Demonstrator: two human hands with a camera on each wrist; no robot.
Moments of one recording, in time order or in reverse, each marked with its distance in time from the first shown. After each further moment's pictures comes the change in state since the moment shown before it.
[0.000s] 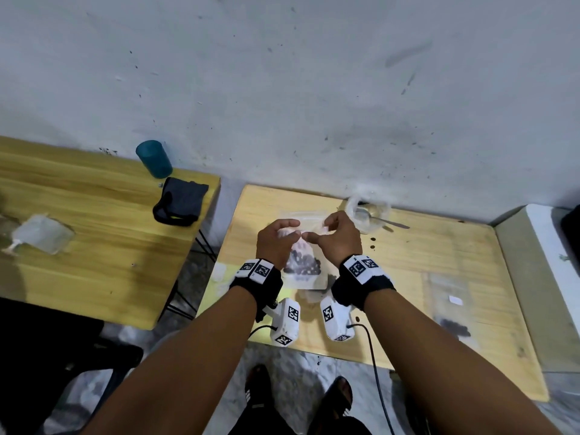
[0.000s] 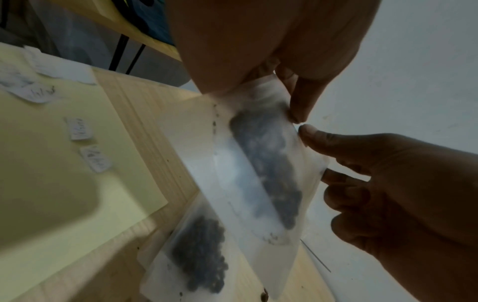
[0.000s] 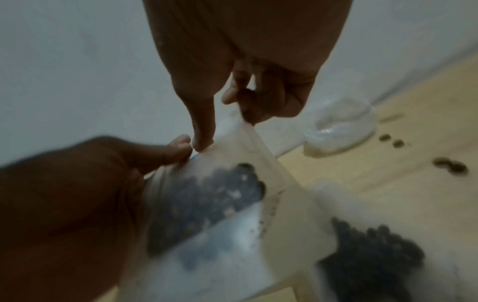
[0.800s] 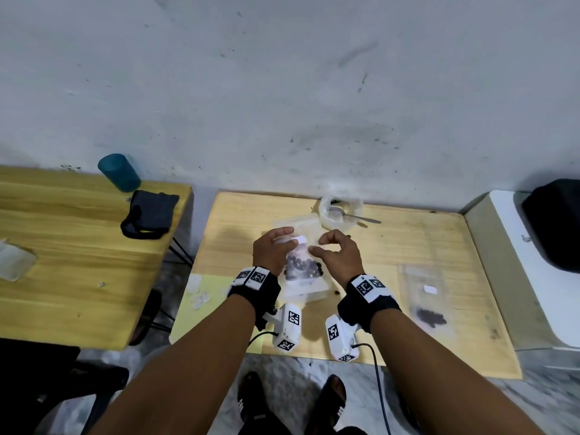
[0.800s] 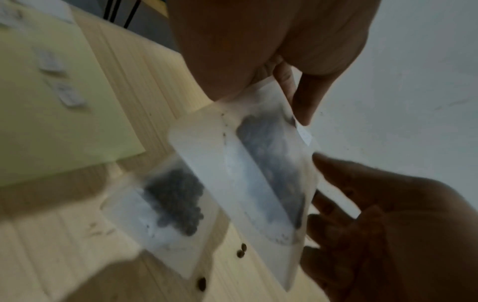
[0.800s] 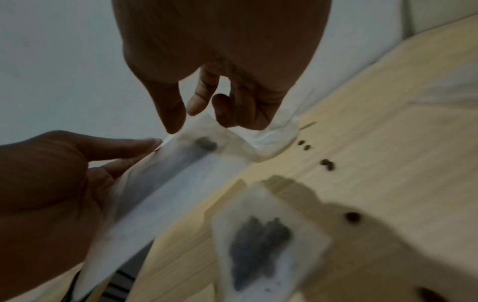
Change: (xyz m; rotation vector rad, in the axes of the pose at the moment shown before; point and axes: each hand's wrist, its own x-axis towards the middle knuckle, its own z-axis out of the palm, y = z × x) left_hand -0.009 -0.007 0.052 -0.160 -0.086 -0.154; right_hand -0.008 0.065 -0.039 0.245 0.013 0.065
